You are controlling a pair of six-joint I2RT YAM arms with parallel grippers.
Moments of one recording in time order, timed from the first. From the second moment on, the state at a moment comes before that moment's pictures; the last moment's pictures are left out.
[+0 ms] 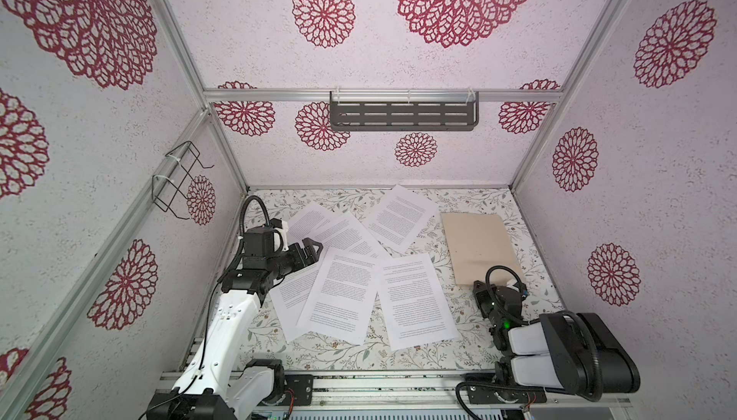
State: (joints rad) left arm -0.04 1.05 0.82 -0.47 0.40 -0.50; right arm 0.05 1.40 0.00 0.92 0.00 1.18
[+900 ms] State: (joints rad) left arm -0.07 1.08 0.82 -0.49 0.36 -0.48; right arm 0.47 0.94 0.42 -0.06 0.47 0.46
